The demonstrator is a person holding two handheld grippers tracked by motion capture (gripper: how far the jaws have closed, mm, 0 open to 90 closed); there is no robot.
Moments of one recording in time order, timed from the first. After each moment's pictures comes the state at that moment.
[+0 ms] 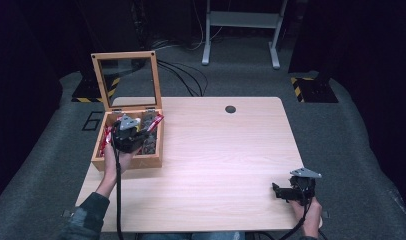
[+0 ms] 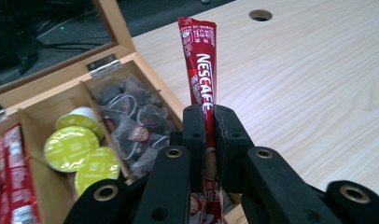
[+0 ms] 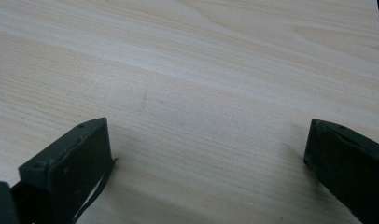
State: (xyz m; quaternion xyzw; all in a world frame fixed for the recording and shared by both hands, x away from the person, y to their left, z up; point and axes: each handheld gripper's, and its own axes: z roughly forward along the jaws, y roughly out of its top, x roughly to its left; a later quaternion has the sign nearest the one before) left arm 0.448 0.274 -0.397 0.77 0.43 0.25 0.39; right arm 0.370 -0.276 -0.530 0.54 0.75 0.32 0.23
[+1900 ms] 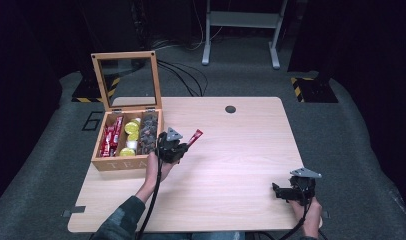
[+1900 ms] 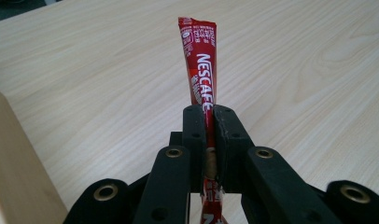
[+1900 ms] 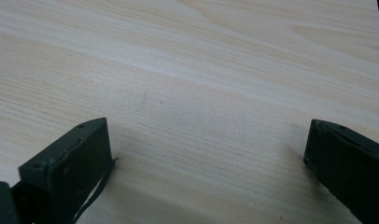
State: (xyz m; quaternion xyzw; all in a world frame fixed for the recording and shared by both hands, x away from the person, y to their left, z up) left arm 0.457 0.166 -0.452 0.81 0.39 0.18 0.39; right arm 0.370 -0.276 -0.530 0.54 0.74 0.32 0.23
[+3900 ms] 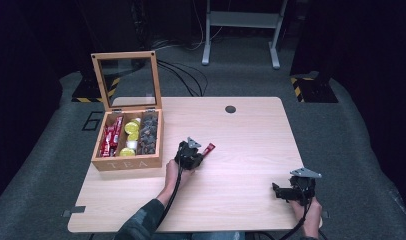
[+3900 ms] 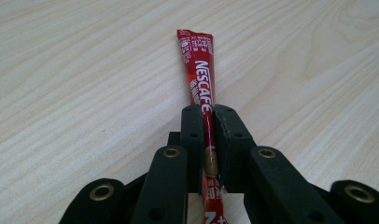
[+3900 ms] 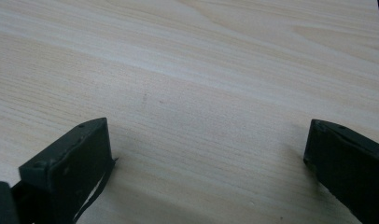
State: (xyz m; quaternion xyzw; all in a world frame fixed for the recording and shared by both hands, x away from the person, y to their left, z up) left arm 0.470 0.113 -0.511 0.82 0.41 0.15 0.36; right arm 0.370 -0.276 -0.530 0.54 0.75 0.32 0.23
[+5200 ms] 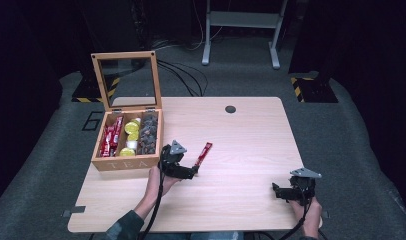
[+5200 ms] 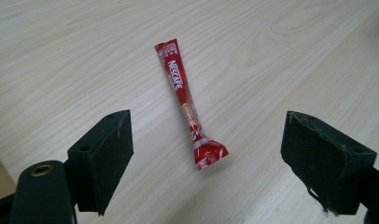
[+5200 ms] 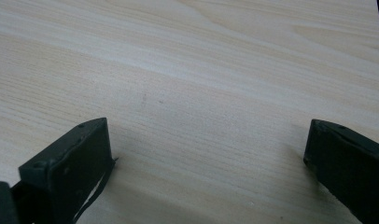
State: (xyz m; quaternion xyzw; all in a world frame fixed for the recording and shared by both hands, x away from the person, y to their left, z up) left arm 0.415 0.162 -0.457 0.83 0.37 0.15 0.39; right arm 0.370 -0.276 -0.530 0.54 0.74 0.32 0.23
